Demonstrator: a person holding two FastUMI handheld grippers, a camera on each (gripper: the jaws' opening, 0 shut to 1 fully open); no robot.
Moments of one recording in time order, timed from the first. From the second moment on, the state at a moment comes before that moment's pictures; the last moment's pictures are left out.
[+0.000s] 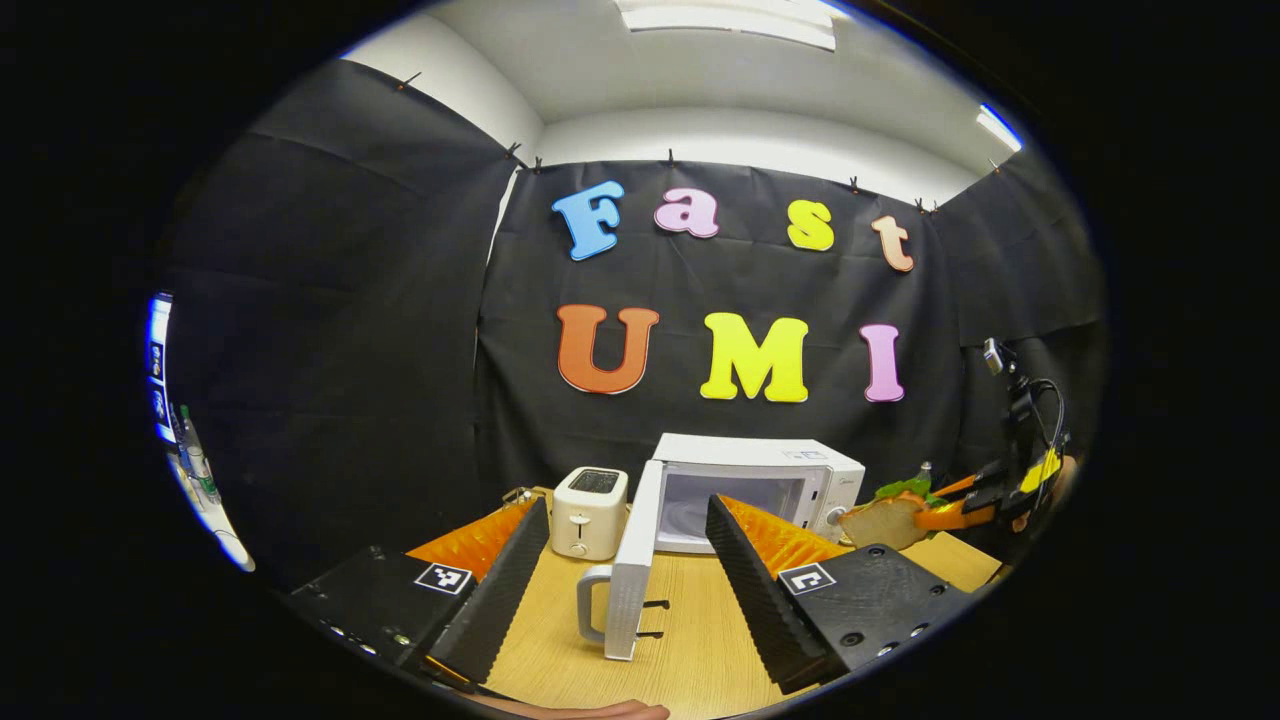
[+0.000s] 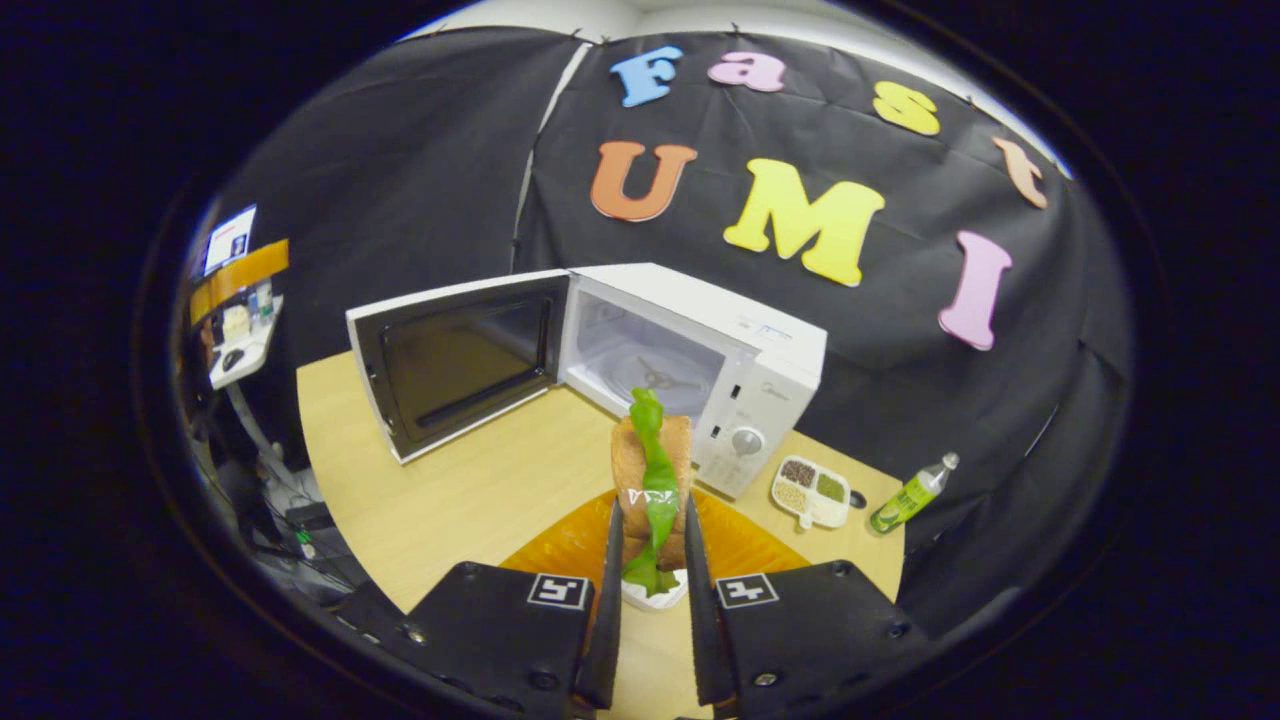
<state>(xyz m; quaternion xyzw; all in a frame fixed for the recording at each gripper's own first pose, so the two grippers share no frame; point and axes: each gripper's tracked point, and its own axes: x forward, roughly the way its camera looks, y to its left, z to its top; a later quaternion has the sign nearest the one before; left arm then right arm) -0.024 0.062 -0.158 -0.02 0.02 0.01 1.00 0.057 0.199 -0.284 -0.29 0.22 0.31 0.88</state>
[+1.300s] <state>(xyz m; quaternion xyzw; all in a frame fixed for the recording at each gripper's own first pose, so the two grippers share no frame) -0.010 0.072 -0.179 -0.02 0.03 0.00 1.00 0.296 0.387 -0.413 0.14 0.21 0.11 0.96</state>
